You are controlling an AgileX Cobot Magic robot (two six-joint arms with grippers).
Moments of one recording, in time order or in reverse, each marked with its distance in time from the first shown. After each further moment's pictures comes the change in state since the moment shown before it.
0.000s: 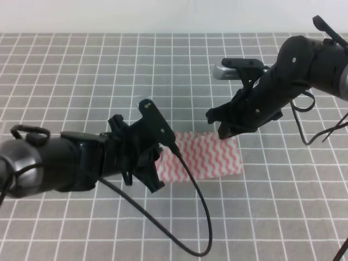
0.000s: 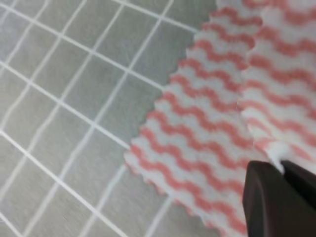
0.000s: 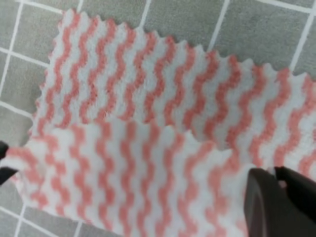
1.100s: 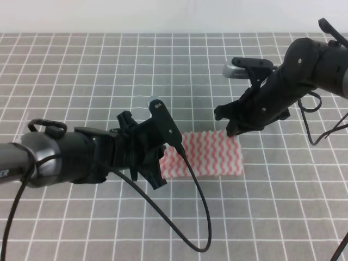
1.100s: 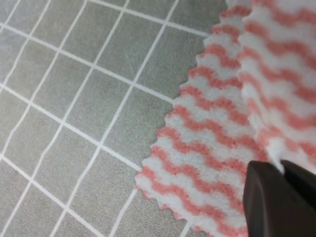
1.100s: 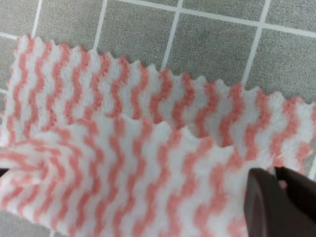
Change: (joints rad) left arm 0.000 0.089 -0.079 0.000 -0.012 0.077; right arm -0.042 0.027 0.000 -0.004 -0.022 0.019
